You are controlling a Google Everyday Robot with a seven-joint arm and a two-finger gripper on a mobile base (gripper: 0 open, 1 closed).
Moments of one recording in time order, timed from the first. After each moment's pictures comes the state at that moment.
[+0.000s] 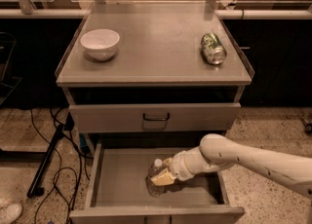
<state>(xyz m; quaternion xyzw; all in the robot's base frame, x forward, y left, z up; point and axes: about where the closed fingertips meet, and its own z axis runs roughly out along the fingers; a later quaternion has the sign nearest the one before) 0.490 -0.011 0.463 -0.51 0.75 0.34 0.24</state>
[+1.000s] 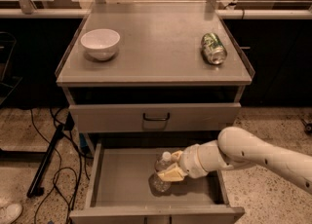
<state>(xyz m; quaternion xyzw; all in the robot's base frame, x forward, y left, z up) 0.463 -0.038 0.558 -0.50 0.76 0.32 0.27</state>
